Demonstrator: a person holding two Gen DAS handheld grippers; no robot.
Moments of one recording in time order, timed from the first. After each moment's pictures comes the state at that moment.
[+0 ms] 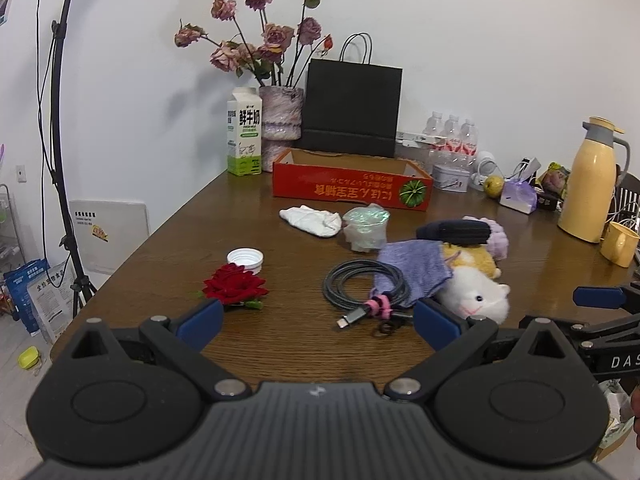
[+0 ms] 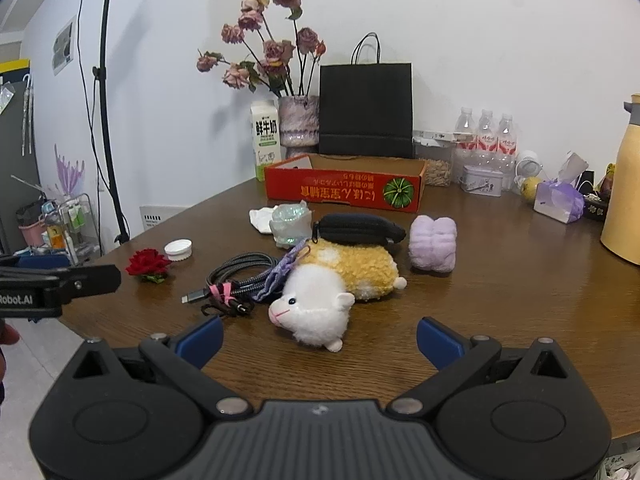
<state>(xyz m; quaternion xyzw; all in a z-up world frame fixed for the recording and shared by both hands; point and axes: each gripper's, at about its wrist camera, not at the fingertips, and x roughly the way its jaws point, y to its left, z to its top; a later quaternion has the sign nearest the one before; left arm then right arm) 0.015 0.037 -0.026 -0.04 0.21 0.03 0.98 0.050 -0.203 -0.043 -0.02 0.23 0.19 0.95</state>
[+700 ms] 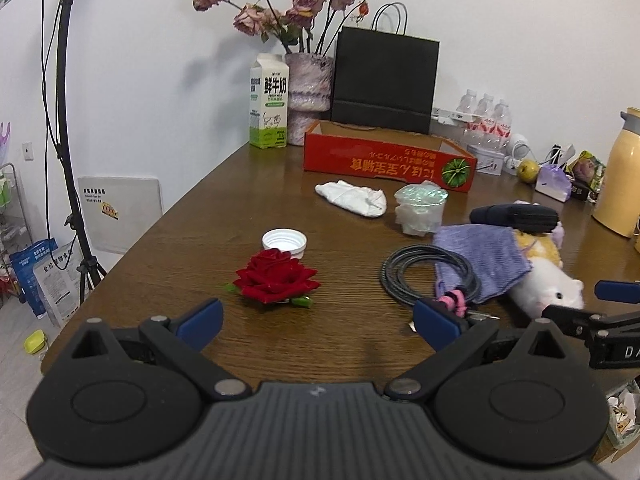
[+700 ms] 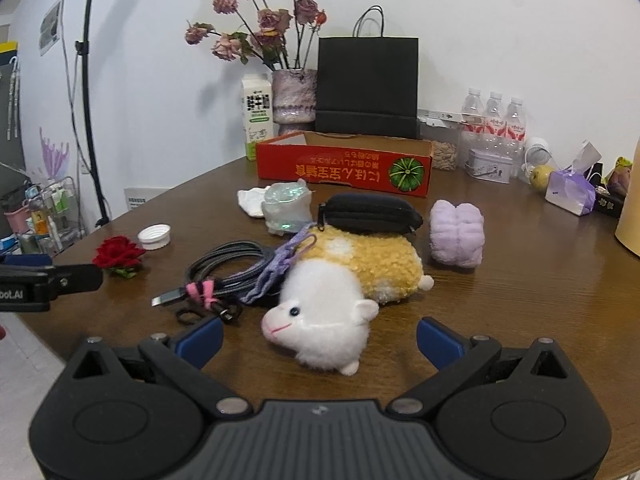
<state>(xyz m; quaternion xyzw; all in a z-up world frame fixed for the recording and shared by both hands) 0.068 0.080 -0.053 -0.05 0.24 0.05 0.97 0.103 -0.169 -0.065 -0.04 0.25 0.16 0.95</state>
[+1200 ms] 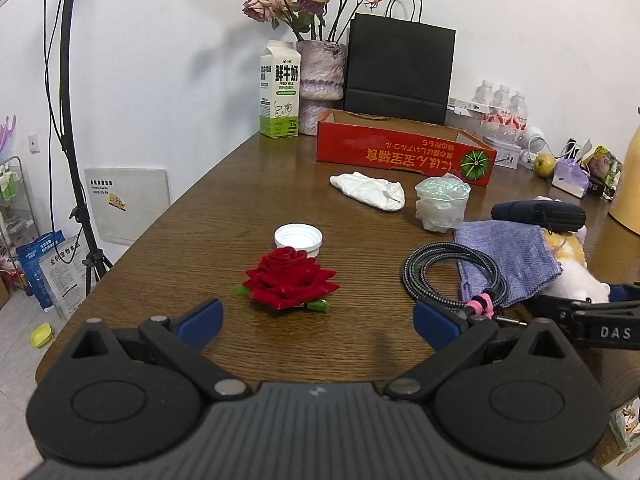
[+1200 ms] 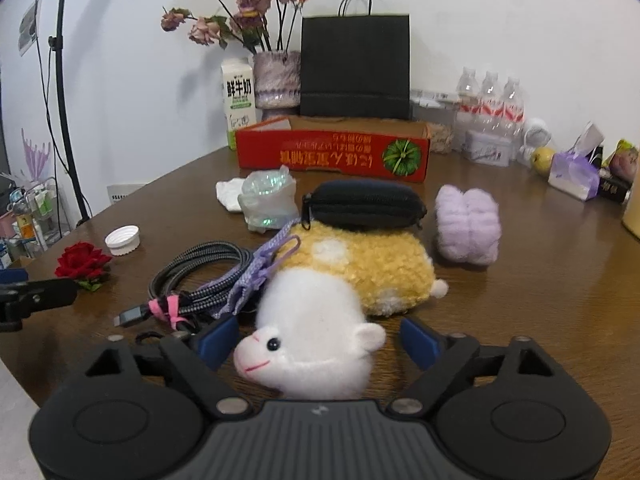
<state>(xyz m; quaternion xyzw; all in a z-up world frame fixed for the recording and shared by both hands) 0.085 0.087 -0.059 -0.05 0.26 0.06 0.96 0.146 -0.159 -0.081 -0.02 0.28 0.15 0.95</state>
